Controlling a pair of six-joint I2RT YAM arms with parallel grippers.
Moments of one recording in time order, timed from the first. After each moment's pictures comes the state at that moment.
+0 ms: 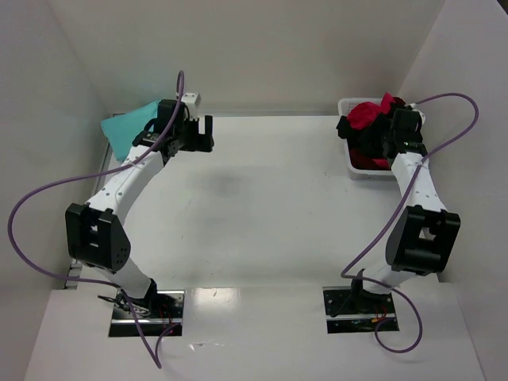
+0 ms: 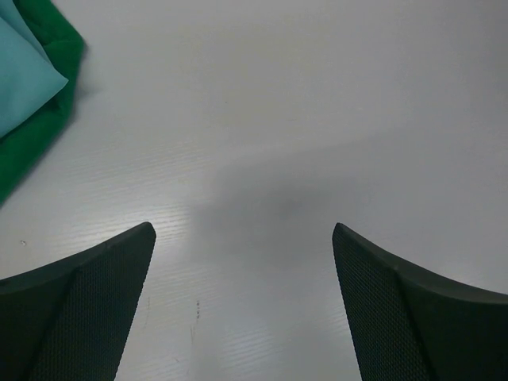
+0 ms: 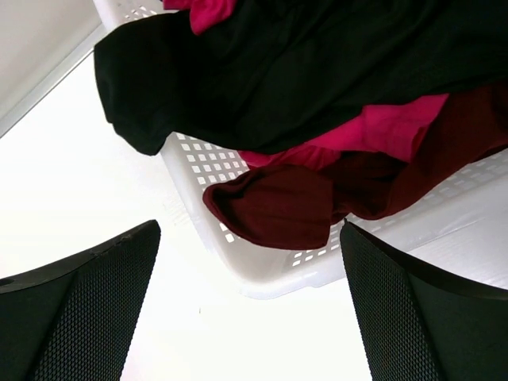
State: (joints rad) left arm -0.25 1.61 1.46 -0.46 0.02 -0.13; right arm -0.22 1.54 1.28 -0.37 0.06 0.44
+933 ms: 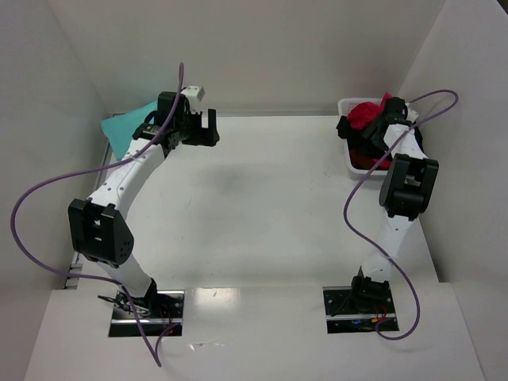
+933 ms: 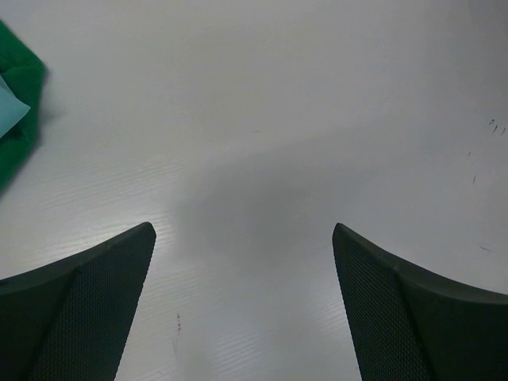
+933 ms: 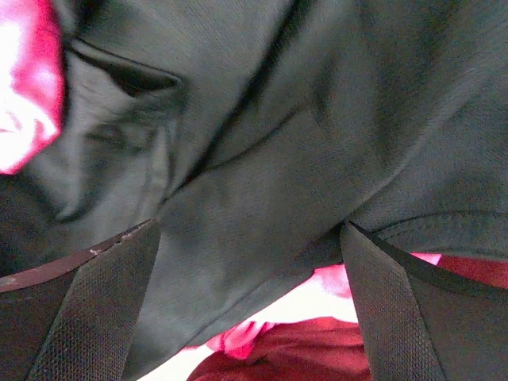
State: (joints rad) left arm -0.24 1.66 1.57 -0.51 0.12 -0.14; right arm -0.25 2.15 1.79 -0.51 0.30 0.48
